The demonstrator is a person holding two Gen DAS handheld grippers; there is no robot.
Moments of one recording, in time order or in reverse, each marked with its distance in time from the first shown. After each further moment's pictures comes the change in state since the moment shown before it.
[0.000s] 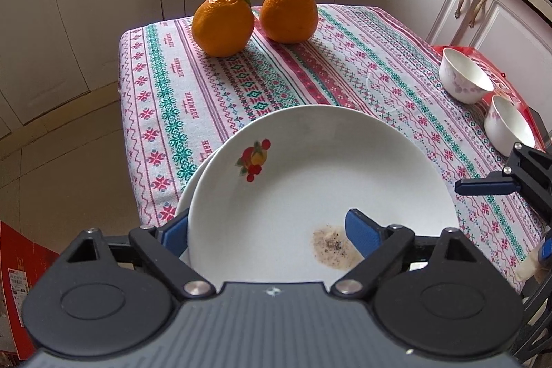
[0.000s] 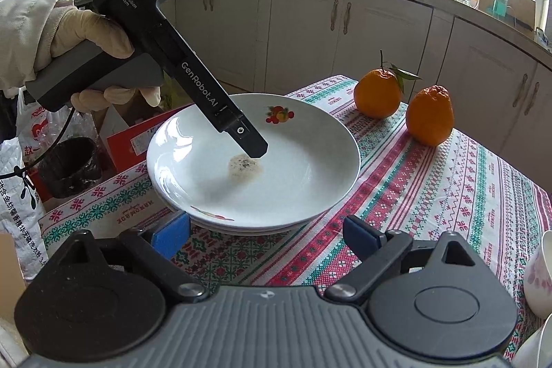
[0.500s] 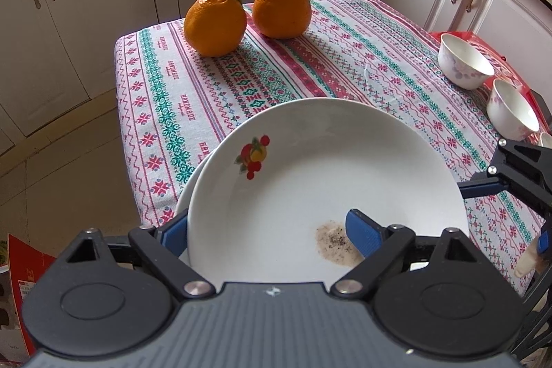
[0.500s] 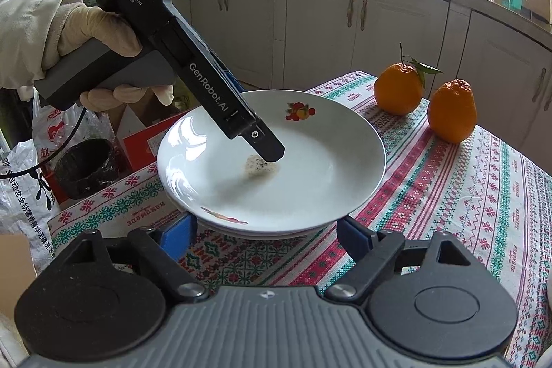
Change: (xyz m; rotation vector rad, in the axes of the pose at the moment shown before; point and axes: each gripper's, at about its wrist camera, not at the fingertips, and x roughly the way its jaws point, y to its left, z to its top) left arm 0.004 -0.007 0.001 0.064 0.019 0.027; right arm 0.012 -0.003 -0.001 0.014 -0.005 0.076
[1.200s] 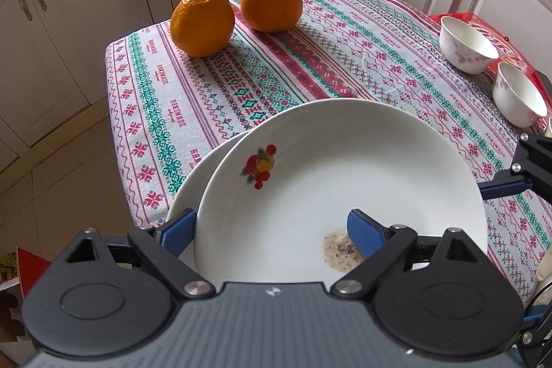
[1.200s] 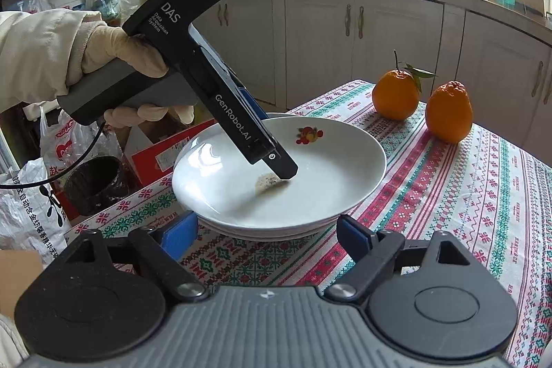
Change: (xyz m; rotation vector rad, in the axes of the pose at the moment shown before) left arm 0.009 -0.010 0.010 0.047 0.031 0.023; right arm -0.016 -0.001 -0.002 0.038 -0.042 0.026
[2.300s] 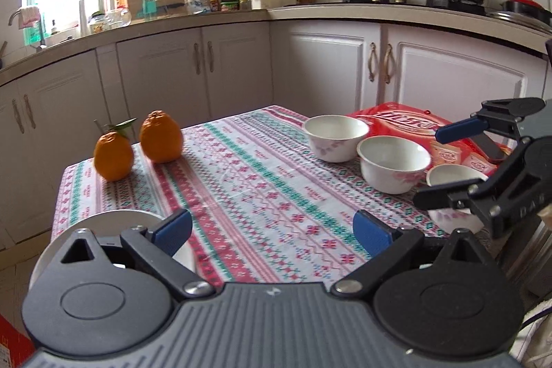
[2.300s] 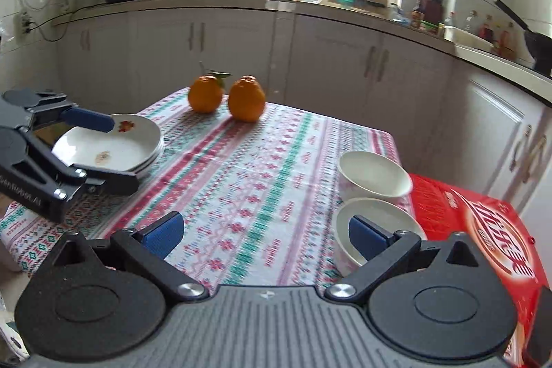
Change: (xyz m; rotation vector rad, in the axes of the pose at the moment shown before) left arm -0.059 -0.185 -0.056 0.114 -0.521 -0.020; right arm -0.164 -0.057 -0.066 0.192 -0.057 -0.520
